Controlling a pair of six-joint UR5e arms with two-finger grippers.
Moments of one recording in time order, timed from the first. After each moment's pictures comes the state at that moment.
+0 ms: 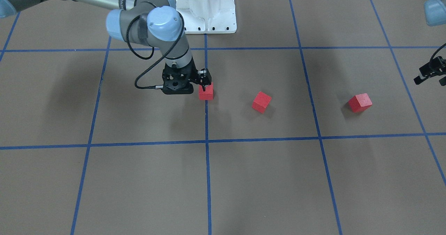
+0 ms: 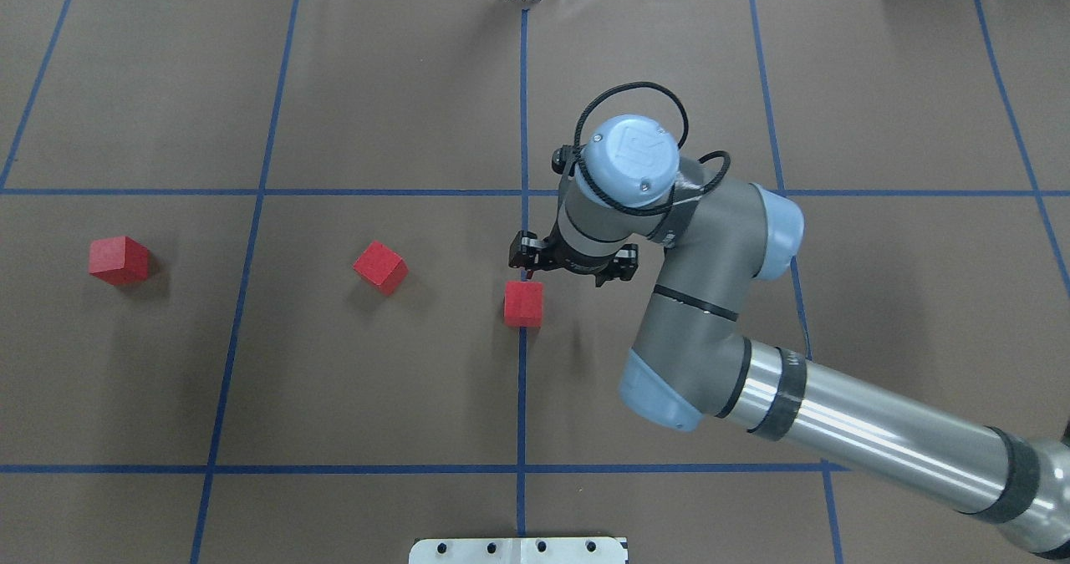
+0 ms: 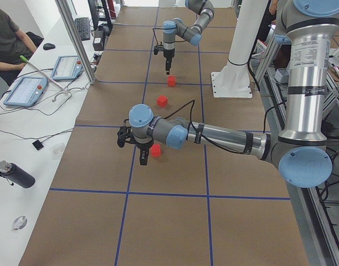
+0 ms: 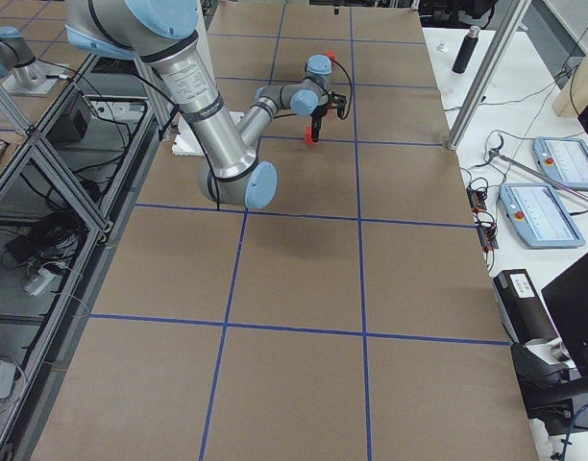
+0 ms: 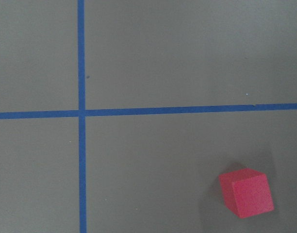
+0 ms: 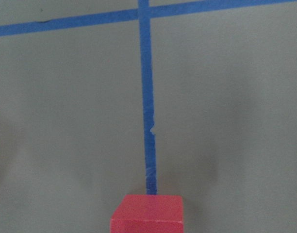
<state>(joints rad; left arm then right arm) -1.33 -1.58 -1.74 -1.79 -2.43 -0.47 0.57 -0.92 1.65 -1.46 1.99 1.28</state>
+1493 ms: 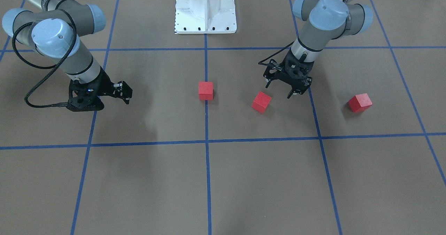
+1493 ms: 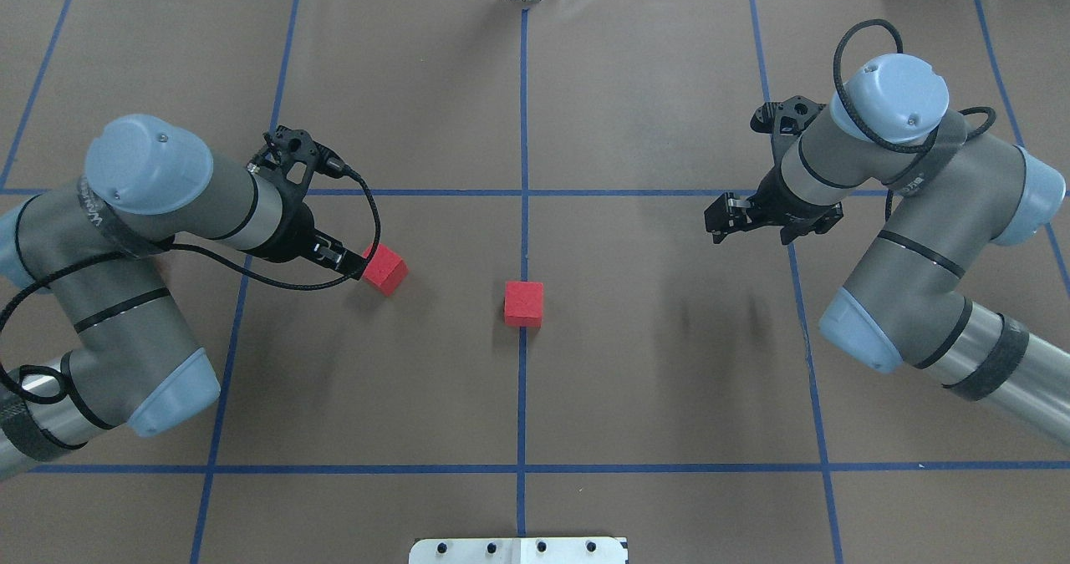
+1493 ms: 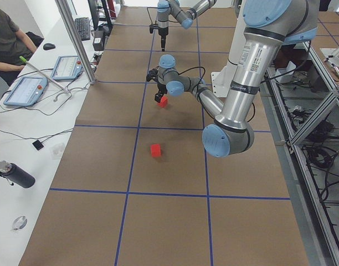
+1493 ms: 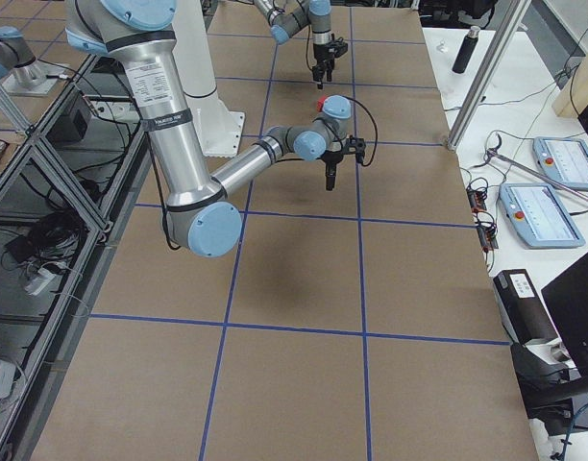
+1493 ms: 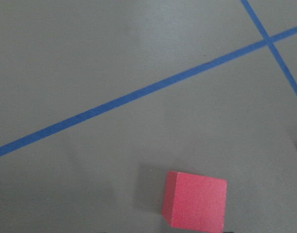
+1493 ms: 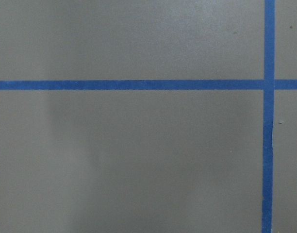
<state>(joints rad) -0.65 -1.94 -1.79 -1.91 -1.96 -0.65 0.78 -1.23 1.76 -1.44 2.09 0.99</state>
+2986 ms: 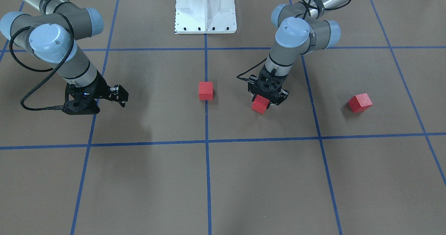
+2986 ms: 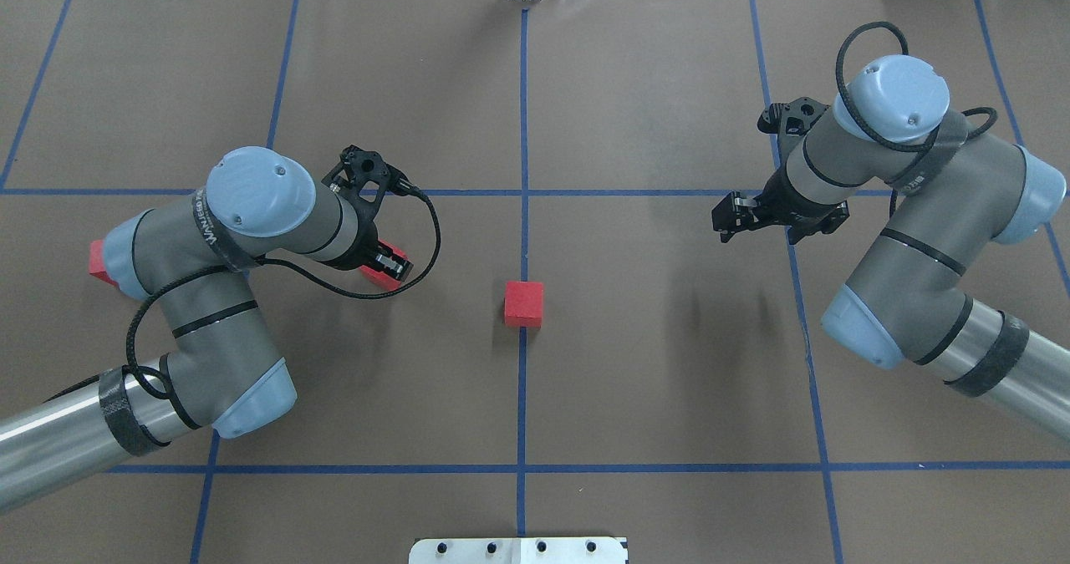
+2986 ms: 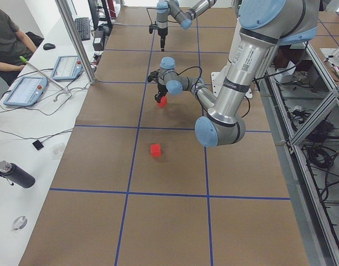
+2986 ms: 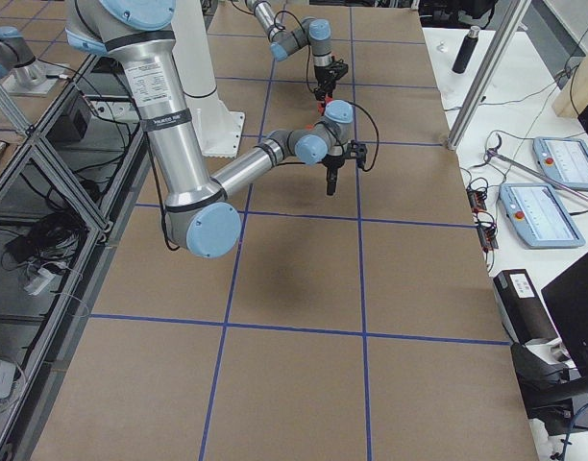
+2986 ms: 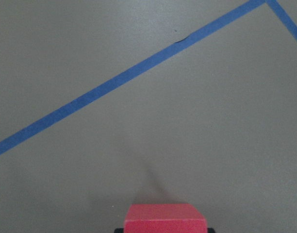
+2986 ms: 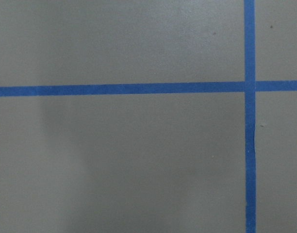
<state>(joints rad) -0.59 -2.06 -1.64 -1.91 -1.85 -0.67 0.78 -1.23 1.74 -1.44 2.09 1.00</state>
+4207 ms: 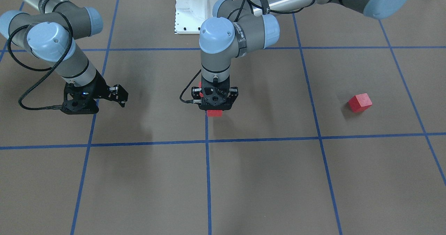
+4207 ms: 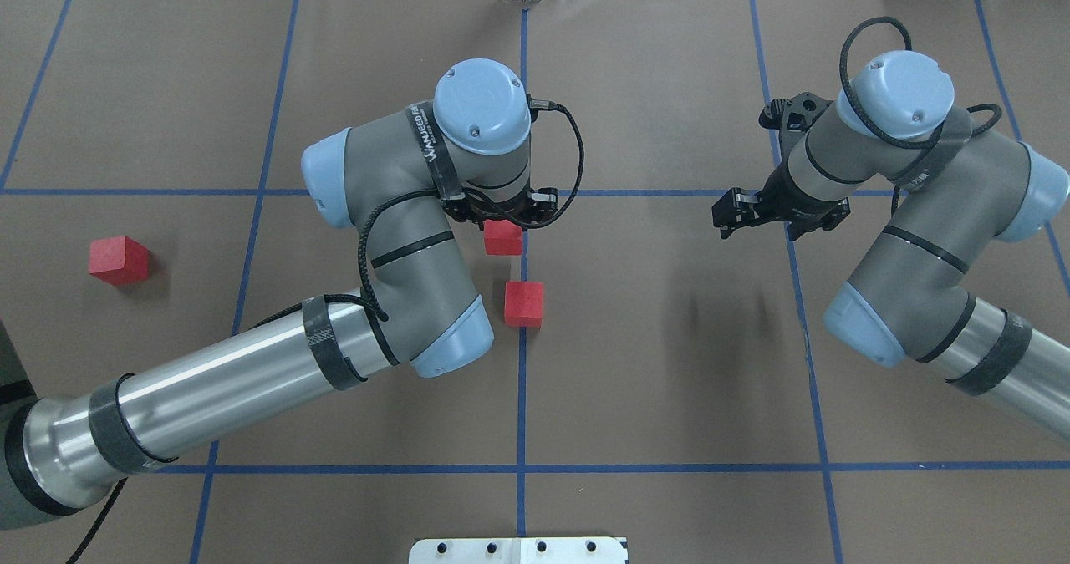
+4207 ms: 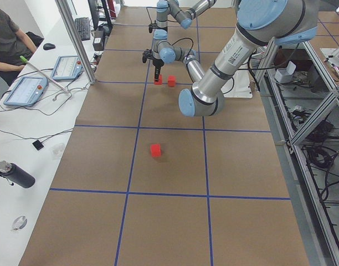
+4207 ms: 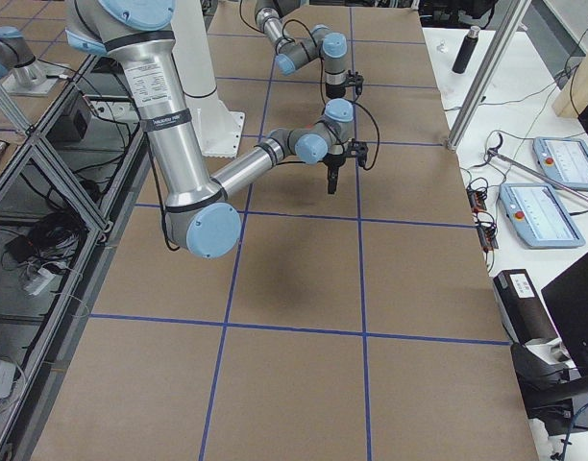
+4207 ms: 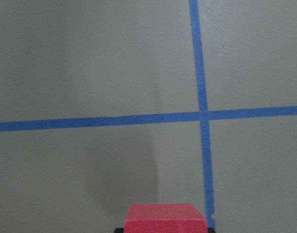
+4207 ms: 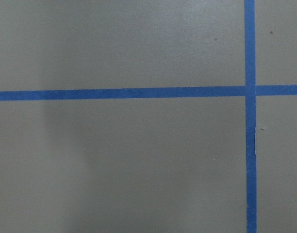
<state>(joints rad) -0.56 -2.52 -1.36 -1.61 -1.85 -1.15 0.79 -1.23 1.75 -1.44 2.09 1.00</state>
